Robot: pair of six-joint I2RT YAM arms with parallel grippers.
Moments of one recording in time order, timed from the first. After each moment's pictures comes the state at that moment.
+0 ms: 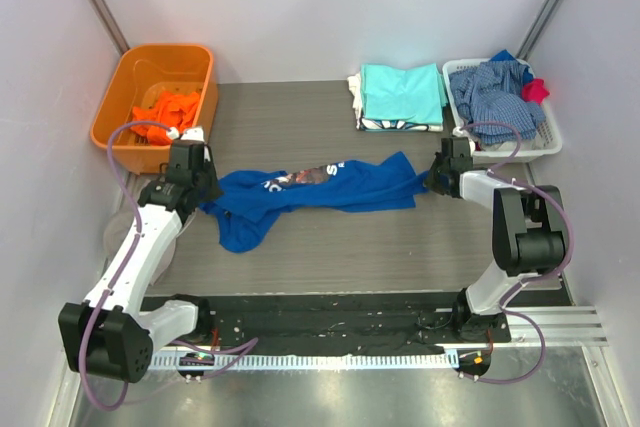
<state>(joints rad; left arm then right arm) -0.16 1.10 0.93 -0.63 -0.17 -0.31 0.05 1.66 0.84 -0.06 0.06 0.48</state>
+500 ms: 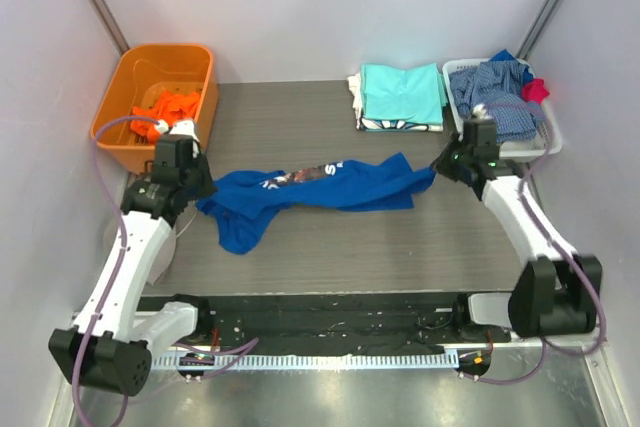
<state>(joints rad) -0.16 1.03 1.03 -0.76 -0.13 -0.32 0.05 1.32 0.93 -0.38 -0.02 0.51</state>
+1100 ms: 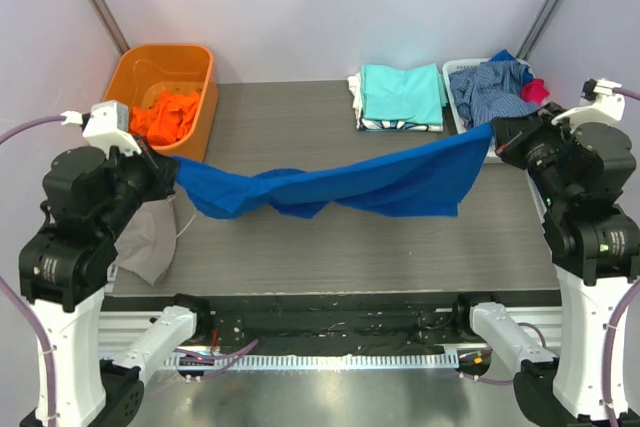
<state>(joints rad) -0.22 0.88 1.63 -1.10 -0.09 -0.32 0.05 0.88 1.54 -0.82 0.05 0.49</state>
